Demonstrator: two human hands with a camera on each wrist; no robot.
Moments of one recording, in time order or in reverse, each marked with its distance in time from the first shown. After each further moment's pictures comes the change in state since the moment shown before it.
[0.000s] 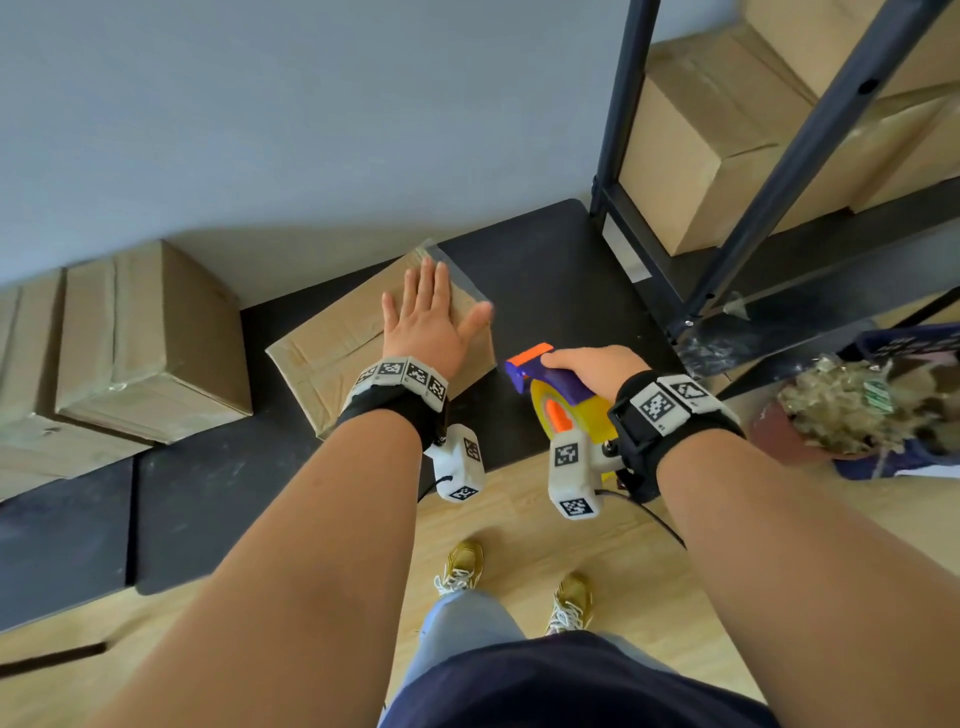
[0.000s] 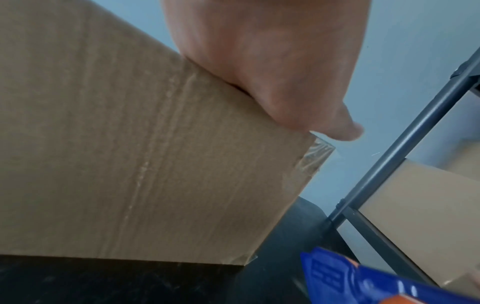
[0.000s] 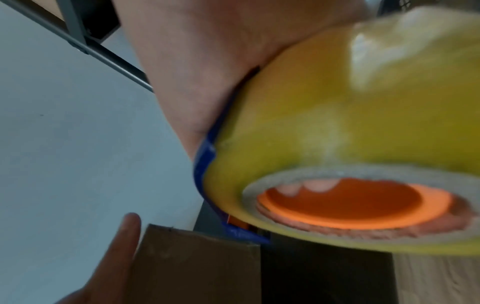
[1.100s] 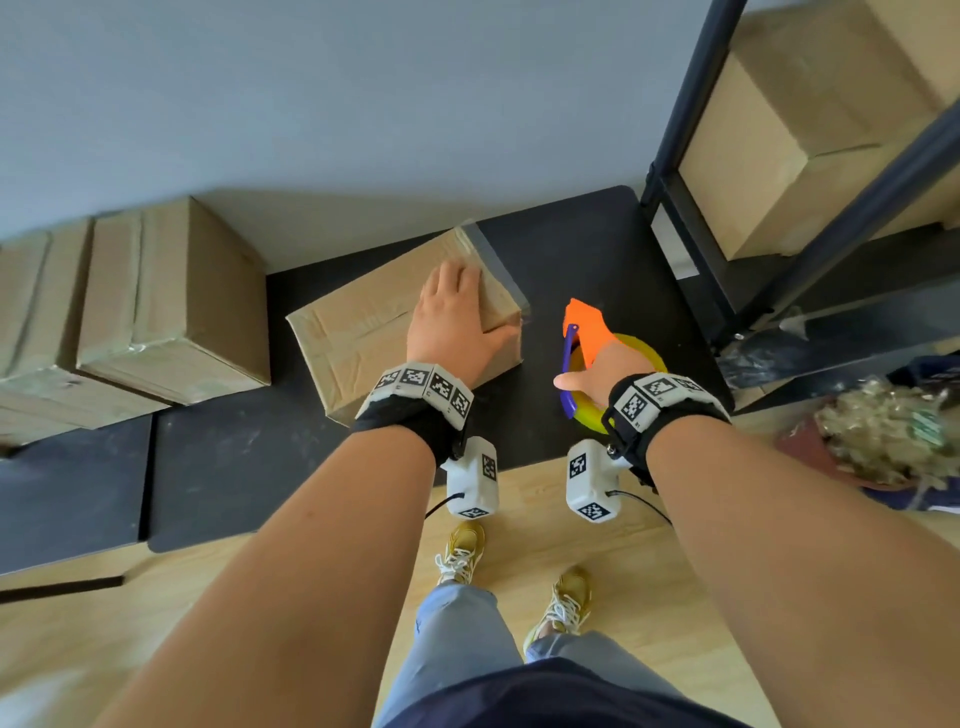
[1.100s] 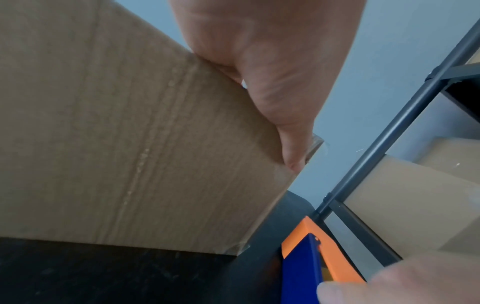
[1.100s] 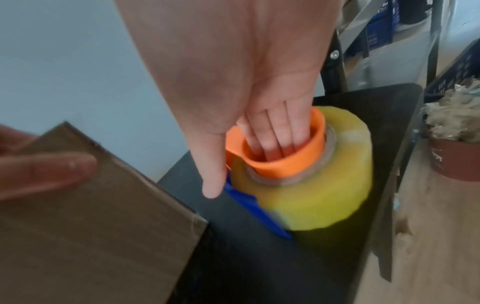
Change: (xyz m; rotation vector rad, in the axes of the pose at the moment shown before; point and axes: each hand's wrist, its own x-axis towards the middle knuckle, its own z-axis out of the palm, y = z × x) left_hand -0.009 -0.002 0.000 -0.122 0.275 0.031; right_hand 0.055 -0.008 0.029 -0.428 0.091 -0.234
